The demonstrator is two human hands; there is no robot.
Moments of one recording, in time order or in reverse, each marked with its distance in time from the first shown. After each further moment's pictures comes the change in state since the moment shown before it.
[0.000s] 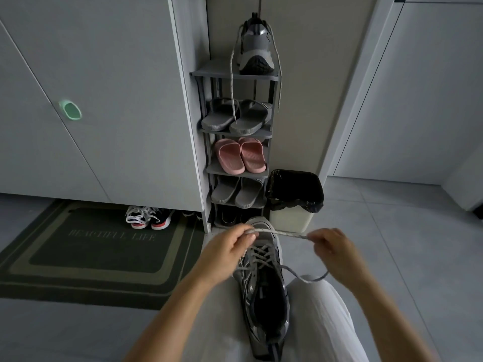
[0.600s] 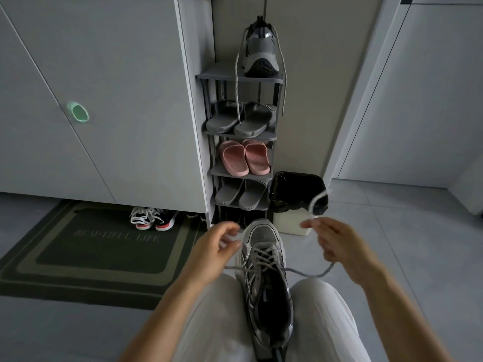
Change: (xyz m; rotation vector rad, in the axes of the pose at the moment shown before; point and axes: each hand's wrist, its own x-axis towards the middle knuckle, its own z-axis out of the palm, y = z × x) left_hand -0.005 -0.022 -0.015 0.034 0.142 -0.083; right_hand 0.018 -0.023 -0.009 0.548 -0.153 0.184
